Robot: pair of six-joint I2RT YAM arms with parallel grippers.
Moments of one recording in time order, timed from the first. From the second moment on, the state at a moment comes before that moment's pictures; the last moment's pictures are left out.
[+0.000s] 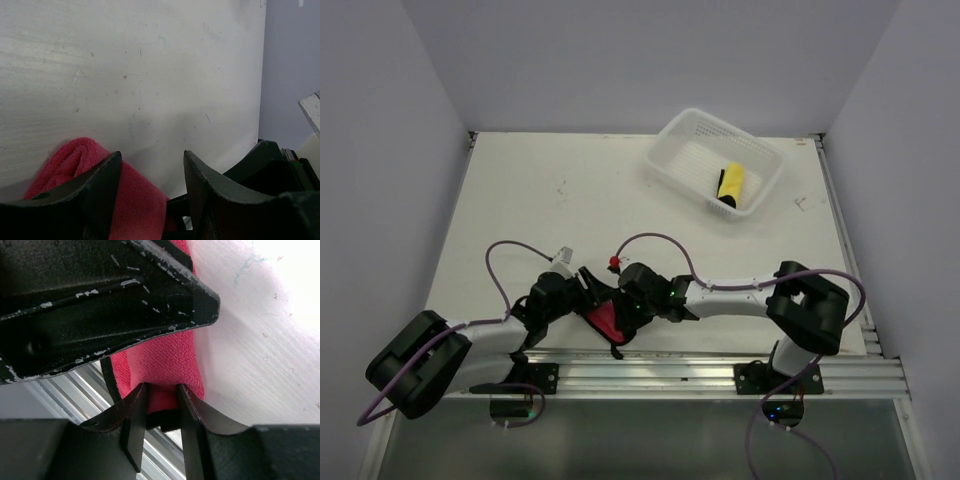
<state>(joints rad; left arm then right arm) -0.60 1.17 0.08 0.61 0.15 -1.04 1.14 1.67 0.89 -0.12 -0.07 0.66</state>
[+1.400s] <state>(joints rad) -0.61 0.86 0.25 0.09 0.06 -0.96 1.50 1.85 1.13 -0.53 0.77 0.67</state>
